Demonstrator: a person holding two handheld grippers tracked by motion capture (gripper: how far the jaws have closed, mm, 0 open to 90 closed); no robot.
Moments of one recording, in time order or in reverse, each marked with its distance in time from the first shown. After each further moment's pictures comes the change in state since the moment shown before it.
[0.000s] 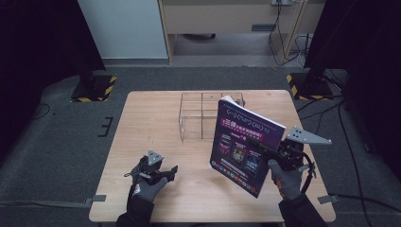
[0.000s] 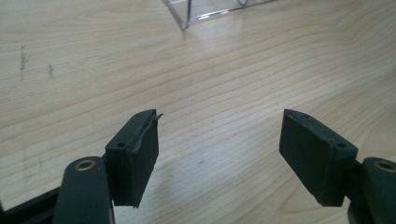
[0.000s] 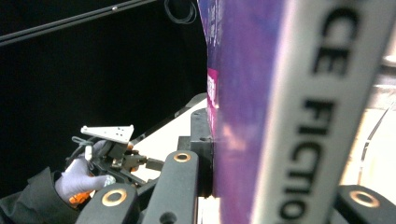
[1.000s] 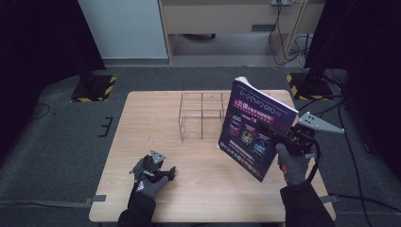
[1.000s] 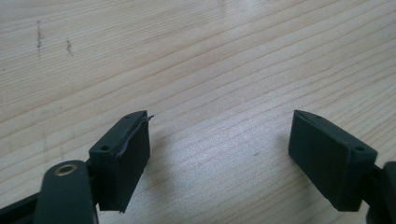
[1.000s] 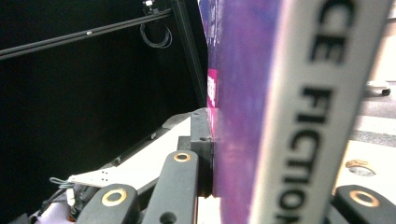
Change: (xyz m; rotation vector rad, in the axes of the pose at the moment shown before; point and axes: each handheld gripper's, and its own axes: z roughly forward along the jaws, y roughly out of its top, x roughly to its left) left arm 0.009 -0.008 0.026 0.079 0.093 0.050; right arm -0.020 0.028 -0.004 -0.080 -0.099 -0.013
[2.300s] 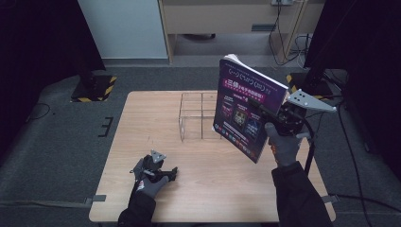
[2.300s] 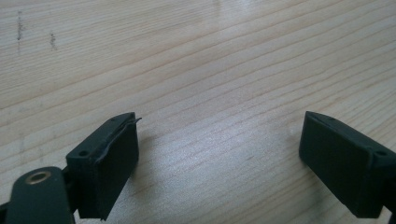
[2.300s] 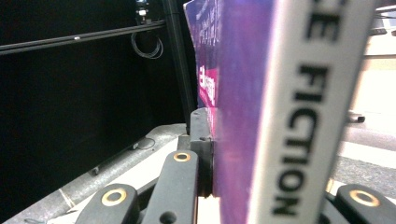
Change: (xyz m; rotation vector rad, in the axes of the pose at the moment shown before) left arm 0.000 -0.001 0.004 -0.003 -0.032 -0.020; right arm 0.023 0.050 0.034 -0.038 -0.059 -0.092
